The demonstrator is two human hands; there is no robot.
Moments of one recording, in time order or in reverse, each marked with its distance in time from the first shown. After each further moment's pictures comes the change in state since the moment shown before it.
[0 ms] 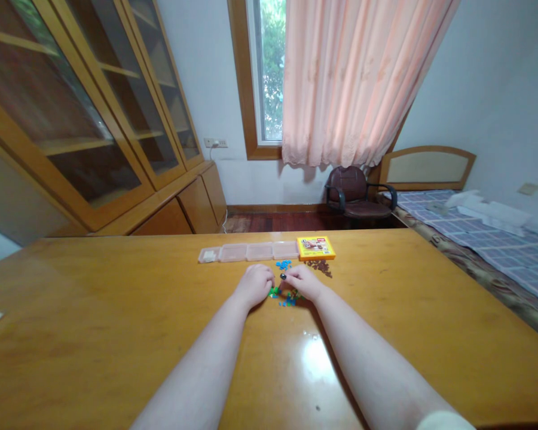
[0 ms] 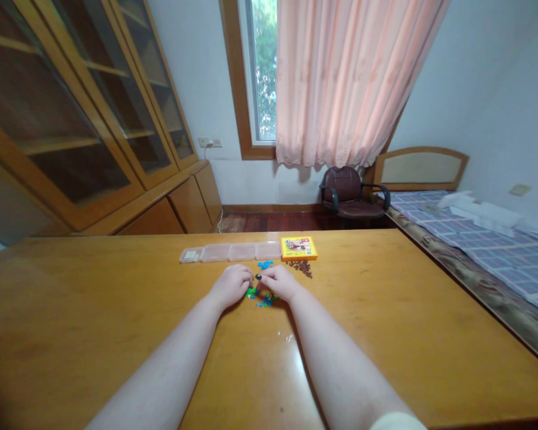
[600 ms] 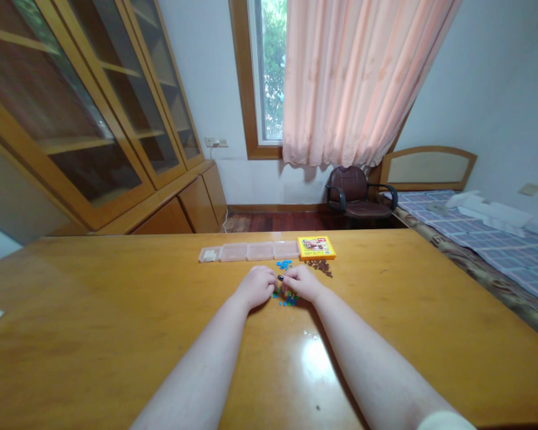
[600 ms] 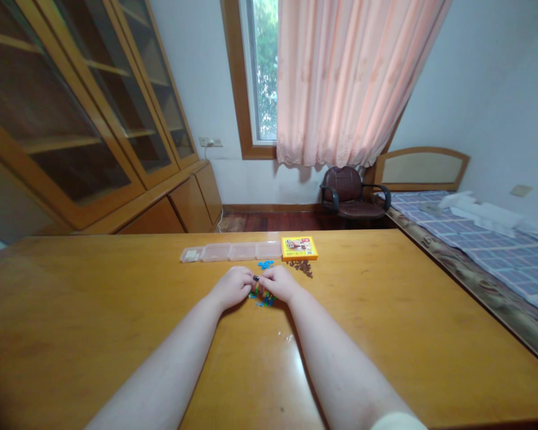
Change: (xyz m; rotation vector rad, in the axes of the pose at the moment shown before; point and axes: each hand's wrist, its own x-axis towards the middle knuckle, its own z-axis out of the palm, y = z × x) left_hand 0.000 0.004 -0.002 -0.012 -0.065 0.090; right_hand -0.001 -0.010 0.001 -0.024 -0.005 0.045
